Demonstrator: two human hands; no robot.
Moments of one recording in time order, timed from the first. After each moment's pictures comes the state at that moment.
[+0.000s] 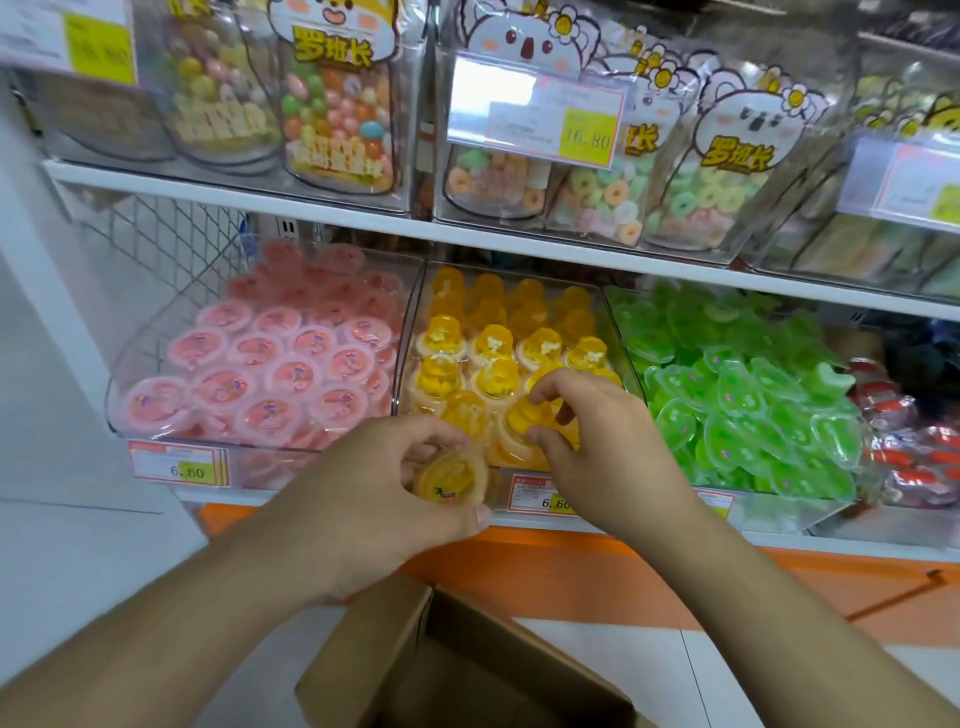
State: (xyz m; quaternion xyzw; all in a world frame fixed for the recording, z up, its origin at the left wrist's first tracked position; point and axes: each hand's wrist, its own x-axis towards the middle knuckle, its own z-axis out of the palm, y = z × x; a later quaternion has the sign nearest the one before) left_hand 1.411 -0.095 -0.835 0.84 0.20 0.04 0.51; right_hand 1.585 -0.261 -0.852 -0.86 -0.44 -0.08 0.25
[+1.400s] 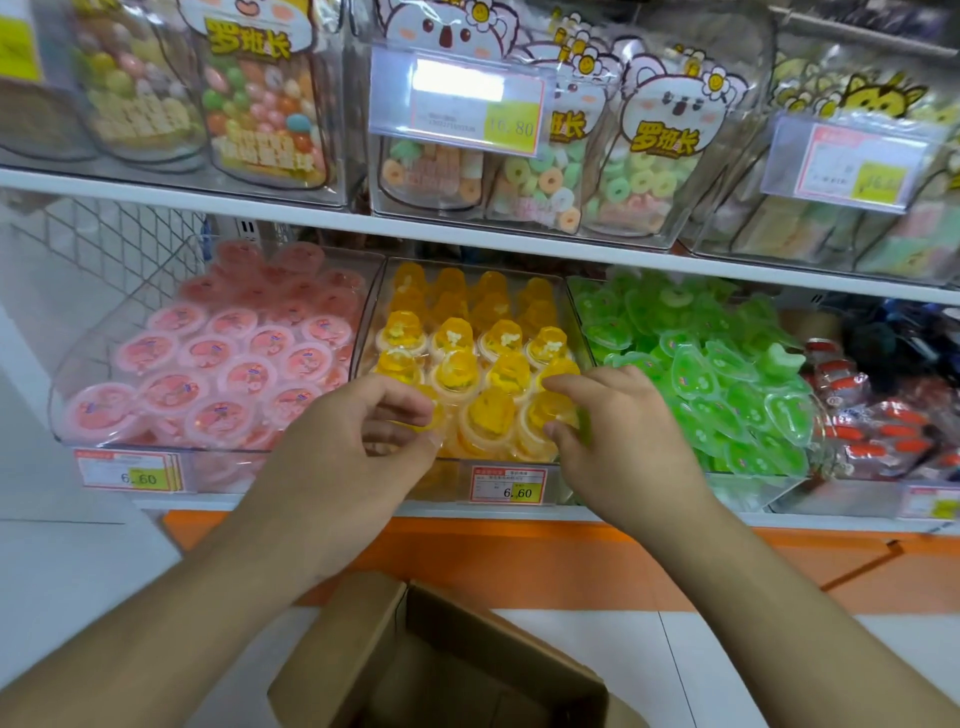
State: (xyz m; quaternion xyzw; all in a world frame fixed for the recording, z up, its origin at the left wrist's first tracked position) left_hand 1.426 -0.120 -0.827 0.81 0.22 0.18 0.51; right_hand 1.597 -0.302 -0.846 -0.89 -0.39 -0.15 0.18
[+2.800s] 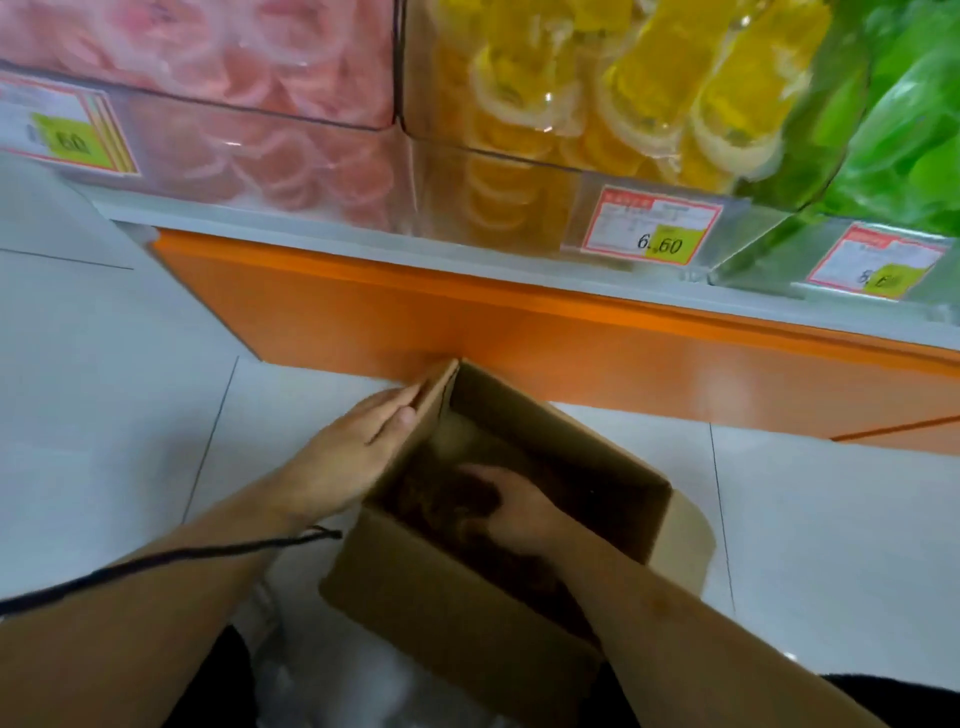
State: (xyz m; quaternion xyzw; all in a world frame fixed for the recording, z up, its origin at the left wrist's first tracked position) left_hand 1.359 -0.094 -1.128 0.82 0.26 -0.17 0.48; right_hand 1.470 -0.313 -1.167 -0.78 -0.23 0.52 0.26
